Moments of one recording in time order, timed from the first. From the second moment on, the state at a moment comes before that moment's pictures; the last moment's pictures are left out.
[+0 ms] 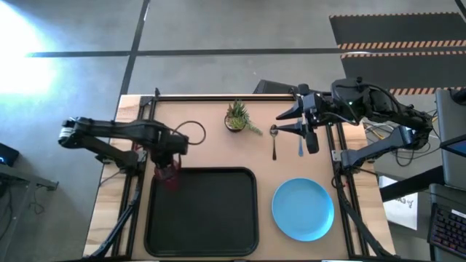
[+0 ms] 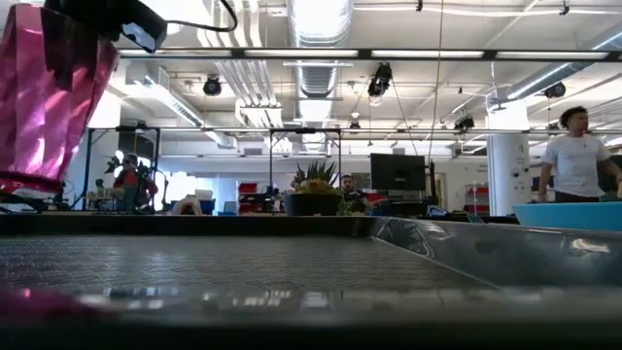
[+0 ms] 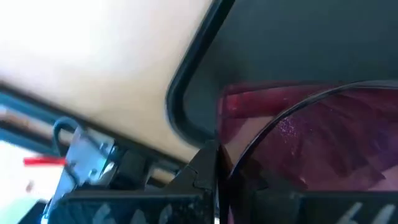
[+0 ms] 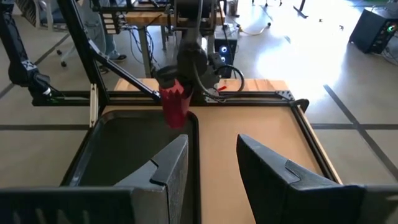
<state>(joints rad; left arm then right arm) -0.05 1.26 1.19 -1.51 0.10 -0.57 -0.02 1.24 1.72 -0.84 -0.08 -0.02</state>
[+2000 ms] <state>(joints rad) -0.10 1.24 1.19 -1.32 0.03 -0.62 -0.02 1.24 1.72 -0.86 -0.08 0.00</state>
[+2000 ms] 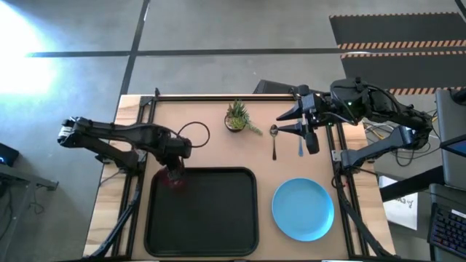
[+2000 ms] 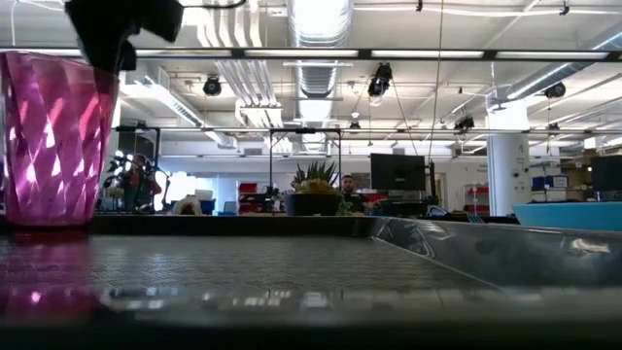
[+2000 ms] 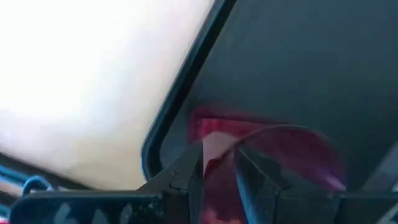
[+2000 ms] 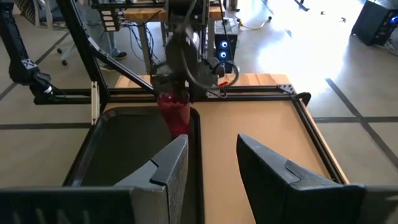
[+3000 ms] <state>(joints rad) -0.10 0.97 1.53 -0.84 -0.27 -0.18 0.01 1.53 1.63 -1.51 -0.09 0.52</state>
